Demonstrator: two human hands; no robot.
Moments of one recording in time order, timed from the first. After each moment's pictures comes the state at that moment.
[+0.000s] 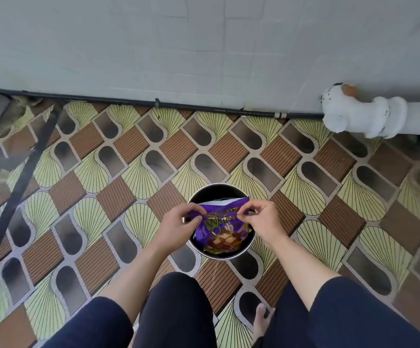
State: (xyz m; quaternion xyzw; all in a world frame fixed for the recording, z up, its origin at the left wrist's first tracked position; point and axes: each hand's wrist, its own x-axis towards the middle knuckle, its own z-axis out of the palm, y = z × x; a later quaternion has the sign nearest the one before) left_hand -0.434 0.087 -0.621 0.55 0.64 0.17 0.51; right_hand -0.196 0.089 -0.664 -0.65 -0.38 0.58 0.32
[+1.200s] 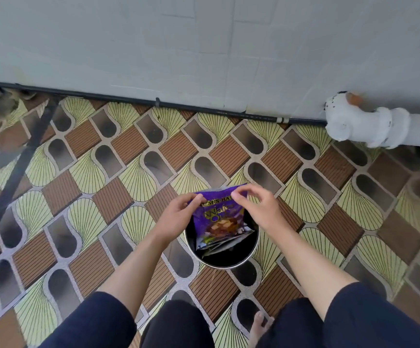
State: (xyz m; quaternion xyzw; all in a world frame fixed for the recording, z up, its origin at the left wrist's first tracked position) left_hand -0.435 0.131 -0.606 0.45 0.63 0.21 0.60; right_hand -0.209 0.138 -0.627 -0.66 -0.44 0.53 0.29
